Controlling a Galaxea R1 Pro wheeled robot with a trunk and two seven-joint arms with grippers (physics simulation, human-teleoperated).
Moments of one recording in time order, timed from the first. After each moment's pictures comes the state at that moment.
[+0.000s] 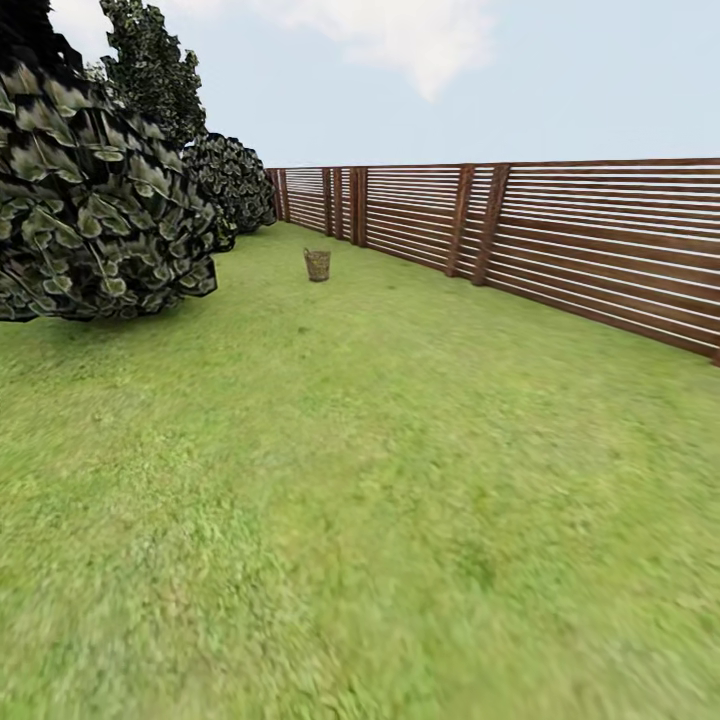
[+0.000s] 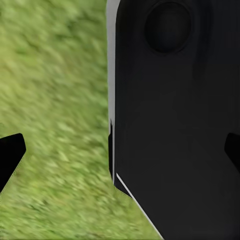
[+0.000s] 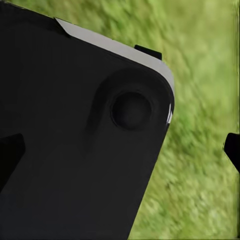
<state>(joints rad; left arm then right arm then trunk) 0.01 0.06 0.01 -0.12 0.01 -0.01 0.00 -0.04 -0.02 0.18 -0.10 0.12 -0.17 0.01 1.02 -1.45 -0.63</state>
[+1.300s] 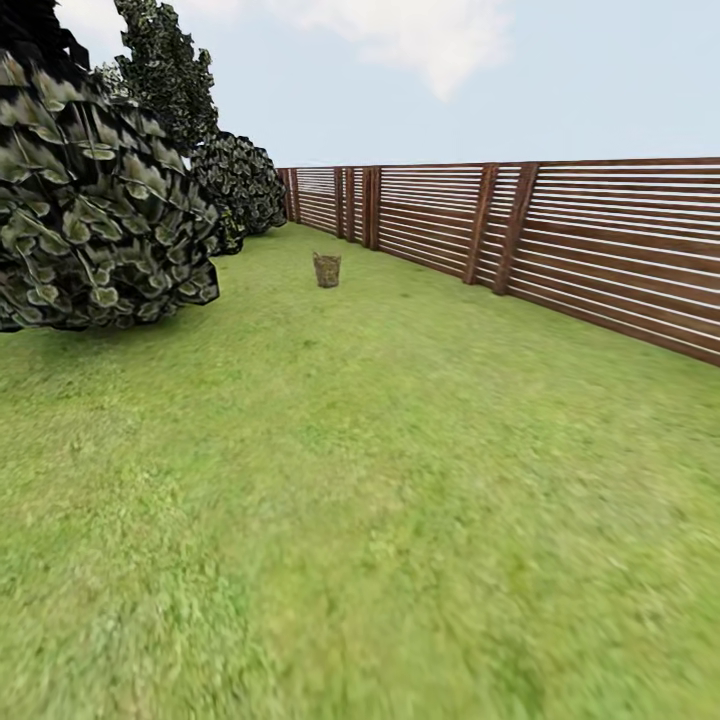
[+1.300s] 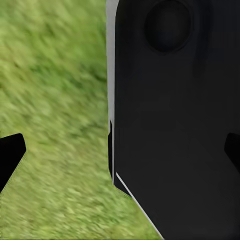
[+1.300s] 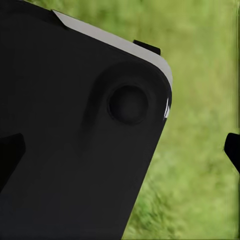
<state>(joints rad) 0.01 0.06 0.01 -0.12 0.01 -0.01 0.00 -0.04 -0.03 0.19 -0.08 0.13 -0.17 0.01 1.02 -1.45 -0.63</state>
